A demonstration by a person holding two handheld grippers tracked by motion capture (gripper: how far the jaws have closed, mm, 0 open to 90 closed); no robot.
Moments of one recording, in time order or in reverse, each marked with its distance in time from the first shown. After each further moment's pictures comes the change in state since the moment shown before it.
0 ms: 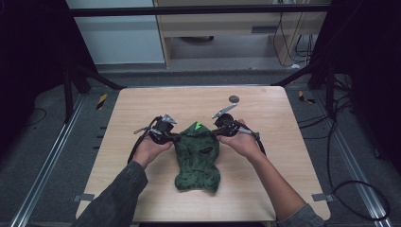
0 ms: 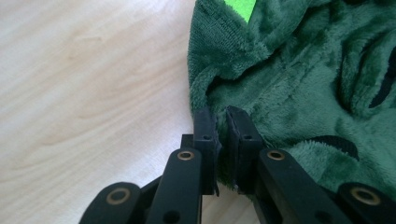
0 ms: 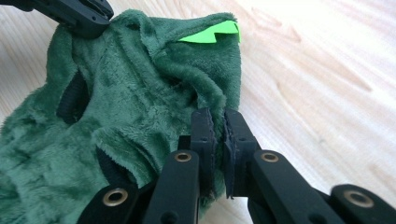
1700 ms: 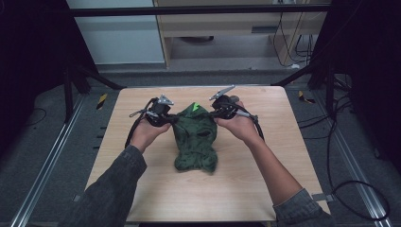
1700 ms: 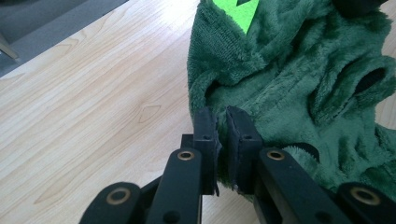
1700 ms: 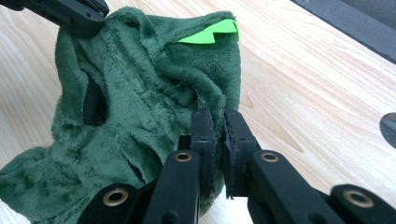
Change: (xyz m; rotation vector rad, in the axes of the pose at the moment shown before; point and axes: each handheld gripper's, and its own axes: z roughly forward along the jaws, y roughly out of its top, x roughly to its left) left arm 0.021 0.046 -0.030 -0.088 0.082 0.028; right arm -0.012 0.053 -0.023 -0.069 -0.073 -0.041
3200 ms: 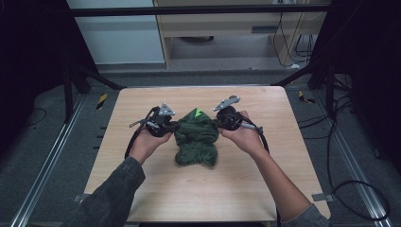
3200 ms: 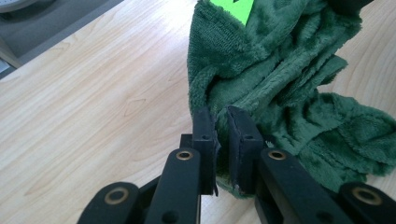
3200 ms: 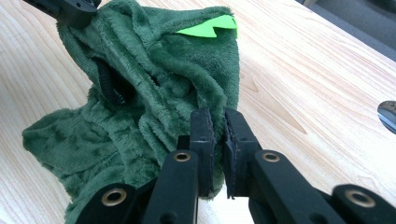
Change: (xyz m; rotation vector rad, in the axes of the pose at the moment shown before) left arm -0.029 -0.021 -0.010 -0.032 0.017 0.044; right arm 0.016 -0.032 -0.011 -0.044 -0.025 -0.040
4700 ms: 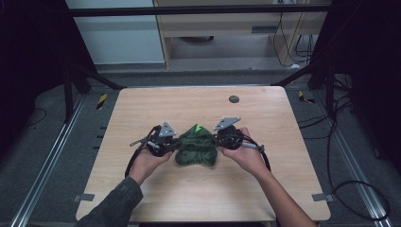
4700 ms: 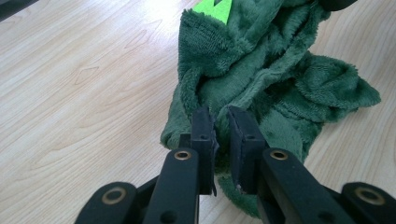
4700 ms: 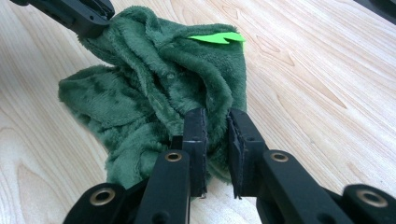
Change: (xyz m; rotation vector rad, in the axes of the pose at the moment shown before) left arm -0.037 -0.043 0.001 -0.008 -0.044 0.024; right arm 0.036 -0.041 -0.005 -0.013 0.013 -0.053
